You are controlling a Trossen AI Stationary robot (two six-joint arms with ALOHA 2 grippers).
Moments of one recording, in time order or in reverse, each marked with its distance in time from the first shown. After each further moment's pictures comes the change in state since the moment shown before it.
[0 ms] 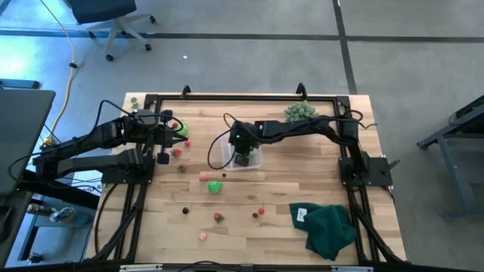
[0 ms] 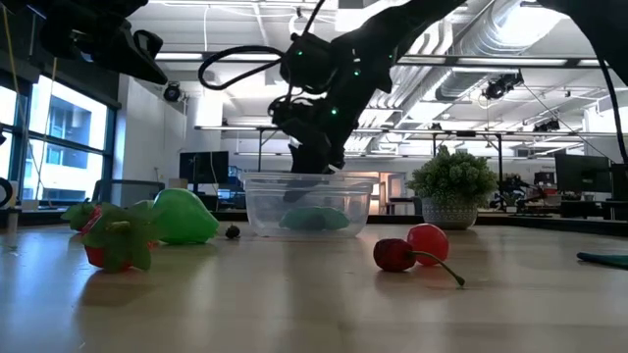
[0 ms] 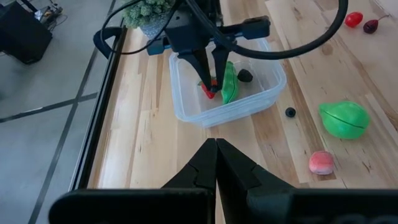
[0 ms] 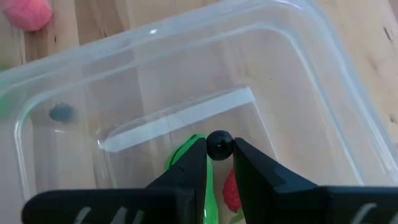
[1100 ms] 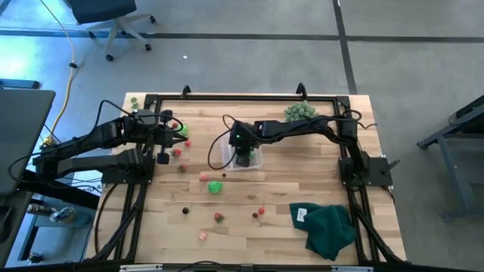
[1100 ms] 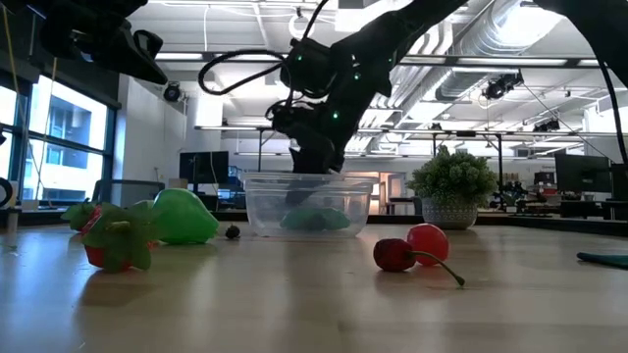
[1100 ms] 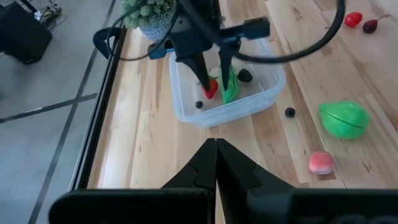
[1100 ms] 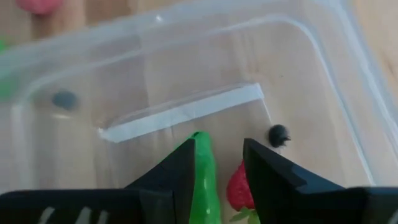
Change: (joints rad) left arm 0.000 0.000 0.000 0.000 0.000 0.000; right arm -0.001 0.003 -0.001 -0.006 -0.036 -0.053
